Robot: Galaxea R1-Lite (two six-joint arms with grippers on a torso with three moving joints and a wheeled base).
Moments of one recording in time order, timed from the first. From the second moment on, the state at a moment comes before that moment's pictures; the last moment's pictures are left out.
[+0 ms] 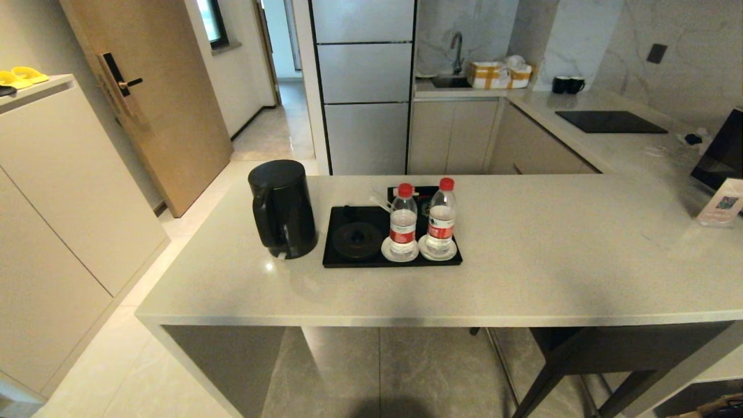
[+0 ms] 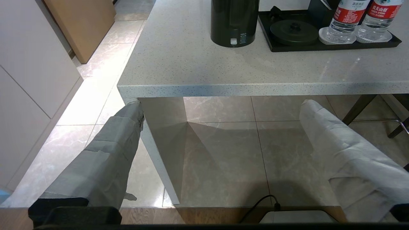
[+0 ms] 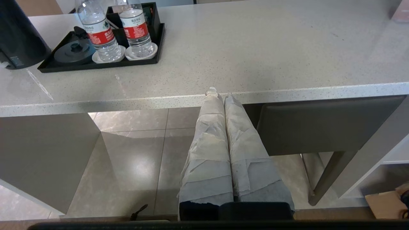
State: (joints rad) left arm 0.00 0.00 0.00 0.01 0.00 0.03; right arm 0.00 0.00 0.00 0.00 -0.01 0.03
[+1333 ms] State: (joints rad) left arm 0.00 0.00 0.00 0.01 0.00 0.03; right arm 0.00 0.00 0.00 0.00 -0.01 0.03
